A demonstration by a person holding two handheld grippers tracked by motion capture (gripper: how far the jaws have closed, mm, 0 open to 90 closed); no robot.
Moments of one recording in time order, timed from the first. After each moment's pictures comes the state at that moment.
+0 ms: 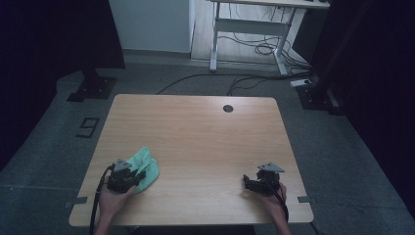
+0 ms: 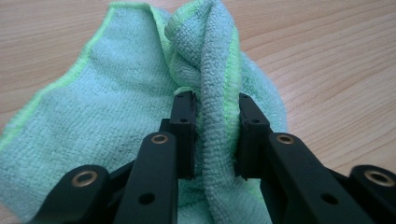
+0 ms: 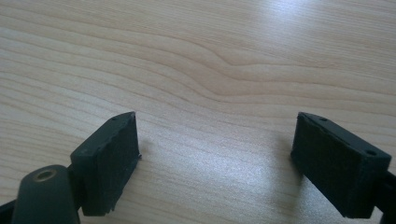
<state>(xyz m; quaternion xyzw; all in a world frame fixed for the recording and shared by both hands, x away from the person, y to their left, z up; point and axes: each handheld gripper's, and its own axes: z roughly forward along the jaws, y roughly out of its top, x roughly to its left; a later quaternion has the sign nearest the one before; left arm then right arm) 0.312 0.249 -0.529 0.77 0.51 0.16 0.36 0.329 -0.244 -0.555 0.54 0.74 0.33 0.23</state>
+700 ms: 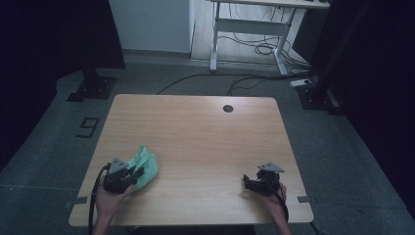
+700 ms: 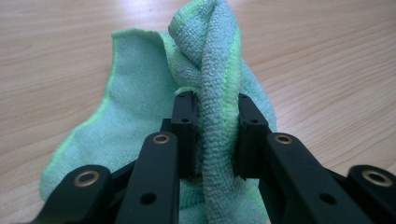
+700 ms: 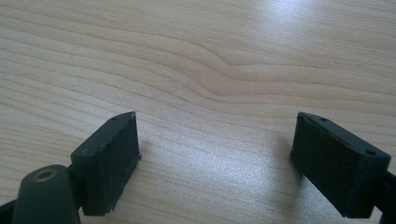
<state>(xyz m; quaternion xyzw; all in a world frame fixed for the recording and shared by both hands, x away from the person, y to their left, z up) 0.298 0.248 -0.503 0.75 0.49 0.20 0.39 0.329 -0.244 -0.555 0.54 0.74 0.33 0.23</state>
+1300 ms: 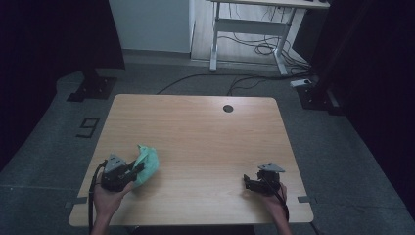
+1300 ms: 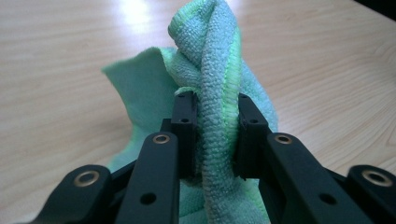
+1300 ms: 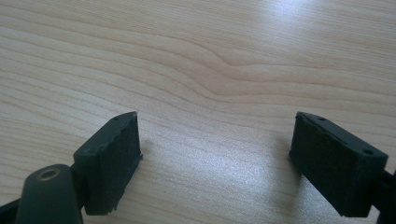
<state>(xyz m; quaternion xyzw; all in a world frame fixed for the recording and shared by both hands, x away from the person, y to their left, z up) 0.292 0.242 -0.471 0.74 0.48 0.22 0.43 0.329 -0.246 -0.555 0.54 0.74 0.33 0.23</state>
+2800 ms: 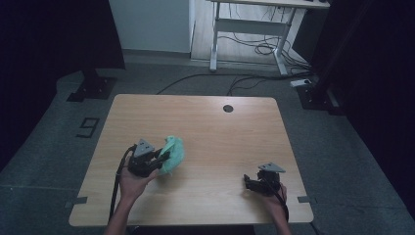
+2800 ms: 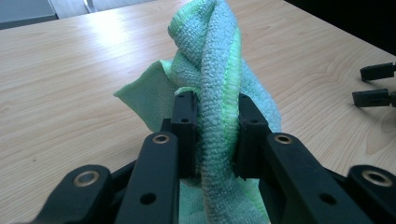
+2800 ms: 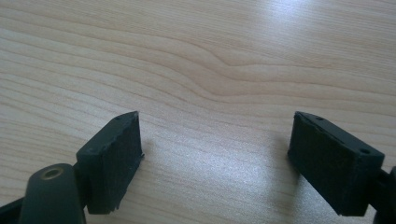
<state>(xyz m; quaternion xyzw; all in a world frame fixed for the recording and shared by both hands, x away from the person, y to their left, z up) 0.328 0.173 -0.447 0.77 0.42 0.19 0.44 0.329 -0.246 -0.555 0.54 0.74 0.33 0.24</state>
